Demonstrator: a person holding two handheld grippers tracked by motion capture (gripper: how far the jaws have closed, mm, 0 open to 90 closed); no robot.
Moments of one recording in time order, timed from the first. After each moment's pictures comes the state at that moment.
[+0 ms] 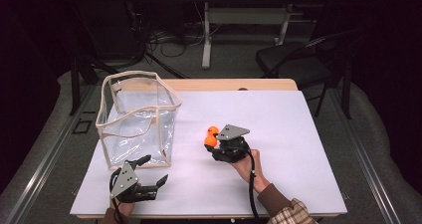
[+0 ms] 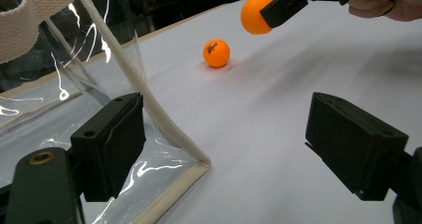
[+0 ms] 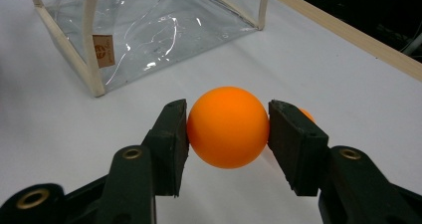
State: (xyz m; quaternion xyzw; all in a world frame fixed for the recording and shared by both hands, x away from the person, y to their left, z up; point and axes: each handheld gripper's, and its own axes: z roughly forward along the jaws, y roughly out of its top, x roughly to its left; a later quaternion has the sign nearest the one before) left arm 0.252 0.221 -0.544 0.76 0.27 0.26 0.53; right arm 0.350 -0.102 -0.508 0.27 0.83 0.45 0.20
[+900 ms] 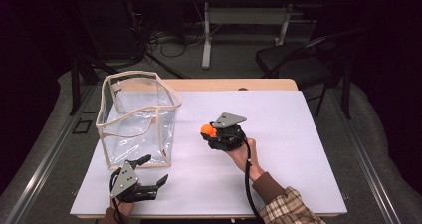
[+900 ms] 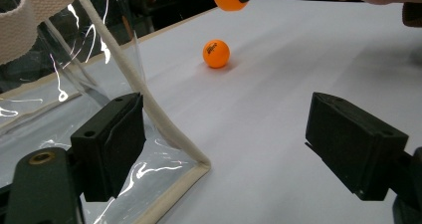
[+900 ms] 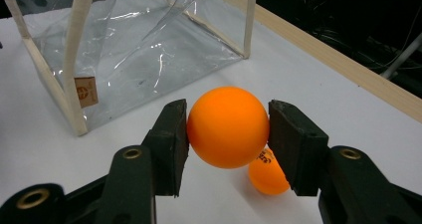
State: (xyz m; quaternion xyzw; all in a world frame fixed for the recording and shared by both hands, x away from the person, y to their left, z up) left arm 0.252 0.220 -0.544 0.76 0.26 0.26 0.53; right arm 0.373 -0.092 -0.487 0.27 0.82 0.46 0.21
